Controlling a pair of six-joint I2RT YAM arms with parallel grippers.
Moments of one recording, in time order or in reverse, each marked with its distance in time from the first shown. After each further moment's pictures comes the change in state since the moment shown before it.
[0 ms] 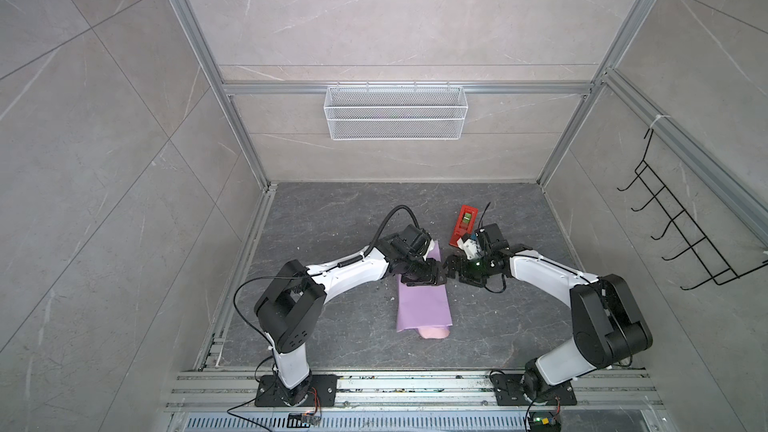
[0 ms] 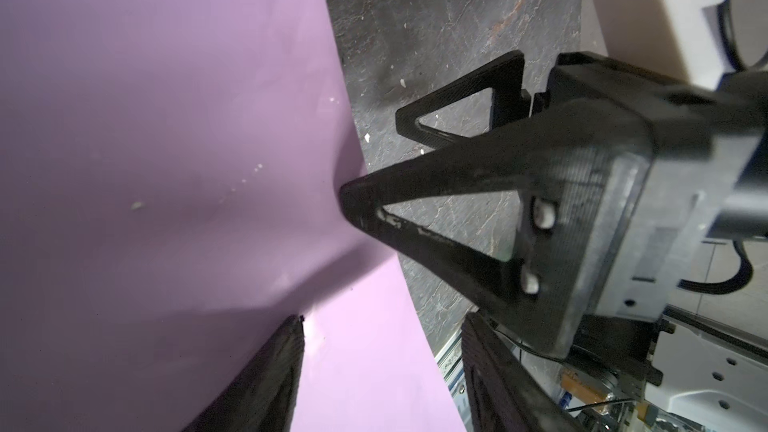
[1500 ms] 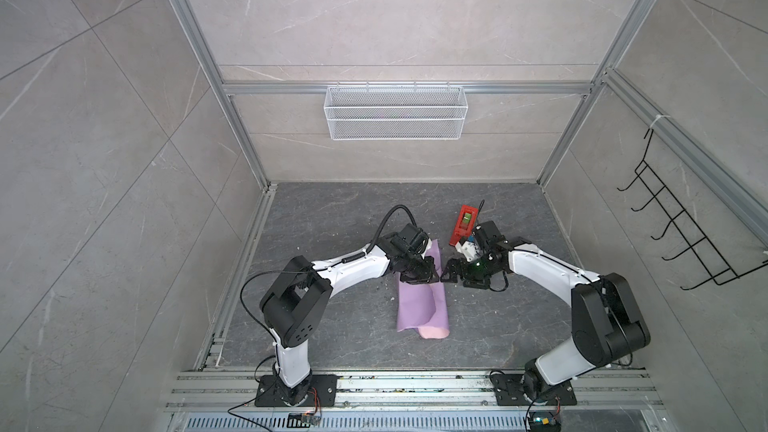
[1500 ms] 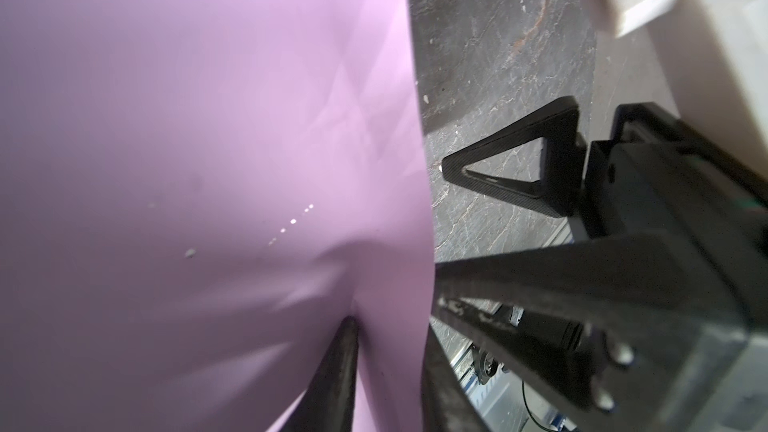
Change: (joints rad) left arm 0.018 0.060 0.007 0.033 0.030 -0.017; right arm 0.009 -0.002 0.097 -0.235 0.044 -0.095
